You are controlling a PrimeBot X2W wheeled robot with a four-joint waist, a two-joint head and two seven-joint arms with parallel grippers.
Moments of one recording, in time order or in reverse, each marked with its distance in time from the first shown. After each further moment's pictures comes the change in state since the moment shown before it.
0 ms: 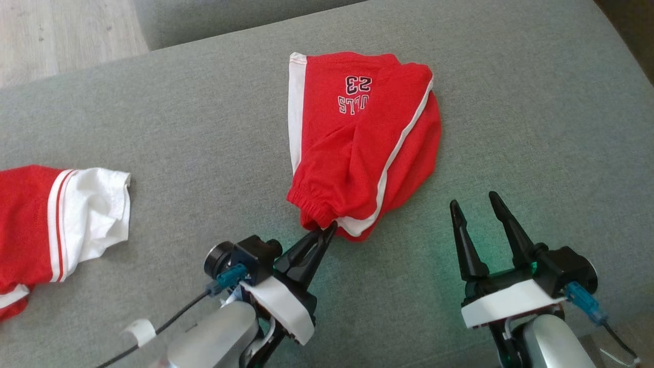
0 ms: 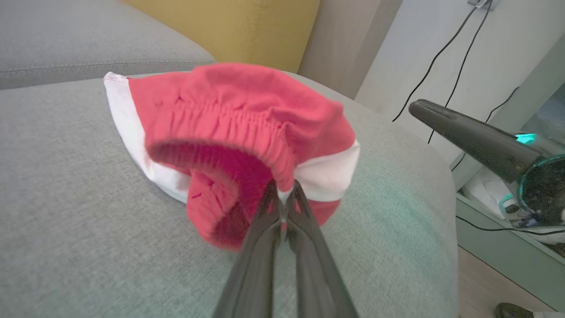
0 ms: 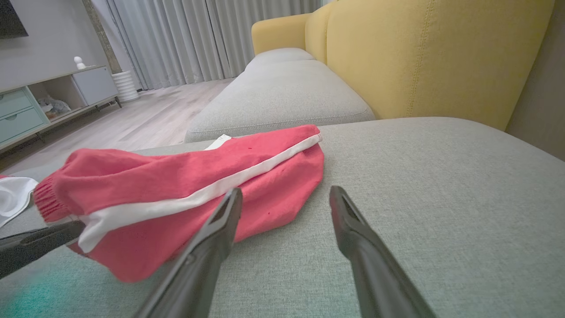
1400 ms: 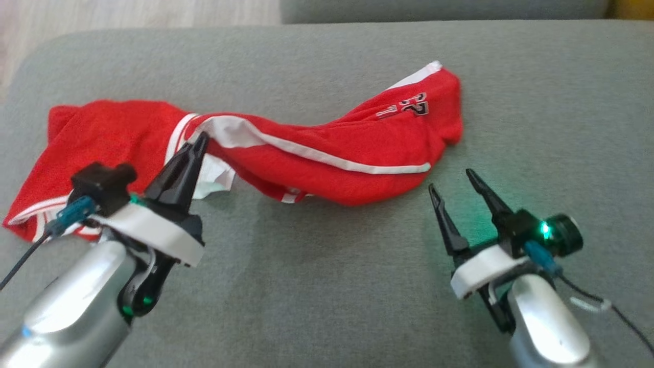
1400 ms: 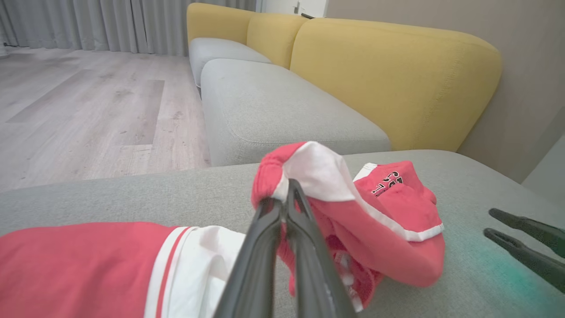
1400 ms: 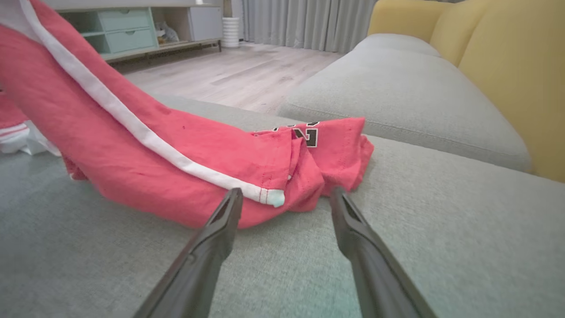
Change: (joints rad) left arm -0.049 0.339 0.230 -0.254 -0.165 0.073 0.088; right arm -0.189 -0.016 0.040 0.227 -0.185 0.000 0.000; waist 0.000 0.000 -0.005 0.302
